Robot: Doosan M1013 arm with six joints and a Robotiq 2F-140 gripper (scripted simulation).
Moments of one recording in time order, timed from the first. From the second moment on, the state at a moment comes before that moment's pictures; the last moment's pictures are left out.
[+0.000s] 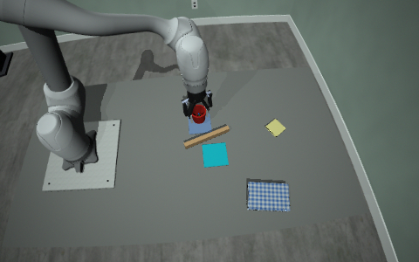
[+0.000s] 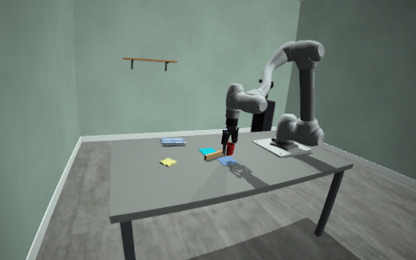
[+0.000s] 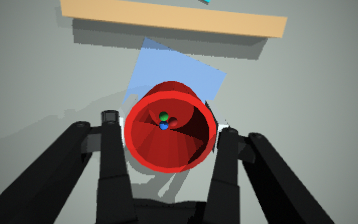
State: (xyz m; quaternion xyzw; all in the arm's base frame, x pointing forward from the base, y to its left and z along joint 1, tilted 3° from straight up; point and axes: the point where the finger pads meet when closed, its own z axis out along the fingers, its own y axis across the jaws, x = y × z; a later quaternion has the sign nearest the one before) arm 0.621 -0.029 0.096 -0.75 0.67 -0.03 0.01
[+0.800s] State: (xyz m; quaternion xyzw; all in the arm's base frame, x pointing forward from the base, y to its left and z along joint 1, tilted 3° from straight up) arm 0.621 -0.033 0.103 -0.75 0.67 -0.03 0.01
